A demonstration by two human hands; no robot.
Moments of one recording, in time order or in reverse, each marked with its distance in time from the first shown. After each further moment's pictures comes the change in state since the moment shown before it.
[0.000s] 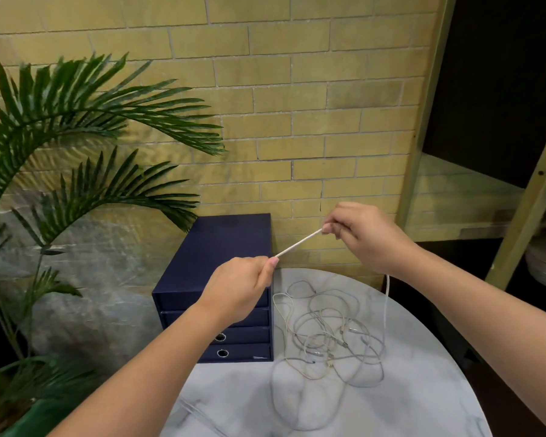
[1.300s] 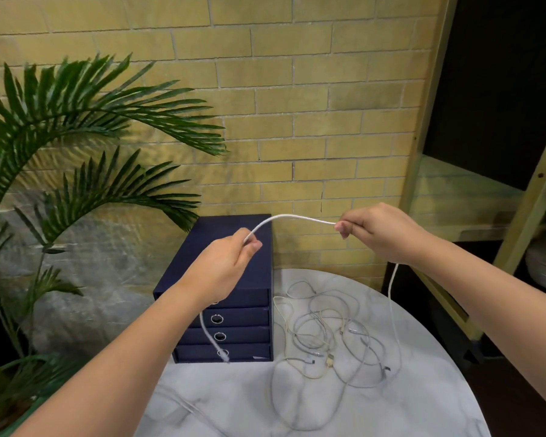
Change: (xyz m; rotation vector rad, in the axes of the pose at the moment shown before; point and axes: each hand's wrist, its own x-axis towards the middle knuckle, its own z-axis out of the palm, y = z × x) left_hand 0.009 -0.014 -0.032 -0.104 -0.008 -0.073; right_hand 0.001 0.021 -0.018 -0.172 -0.182 0.118
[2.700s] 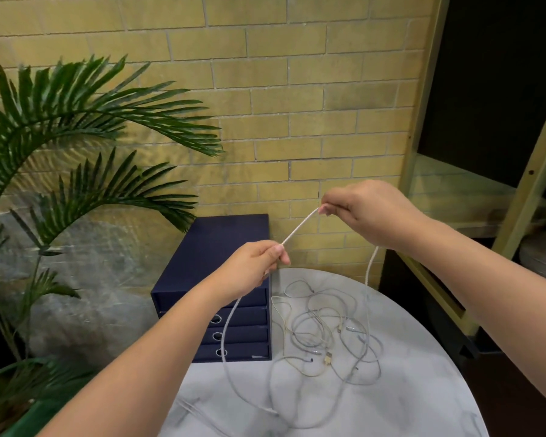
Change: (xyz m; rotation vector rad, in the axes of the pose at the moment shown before) left_hand 0.012 0.020 0.028 -0.670 -0.248 -0.127; right_hand 0.007 -0.031 -0.026 -0.161 0.215 -0.254
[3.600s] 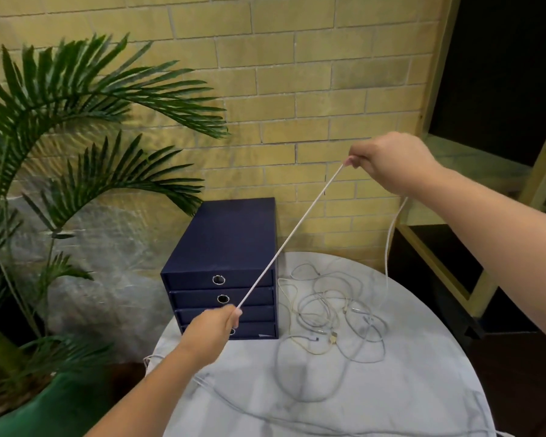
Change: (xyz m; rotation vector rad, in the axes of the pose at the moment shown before) left_hand -0.080 -0.151 0.006 0.697 0.159 -0.276; right_hand 0.020 0.041 -0.005 -0.206 -0.022 0.160
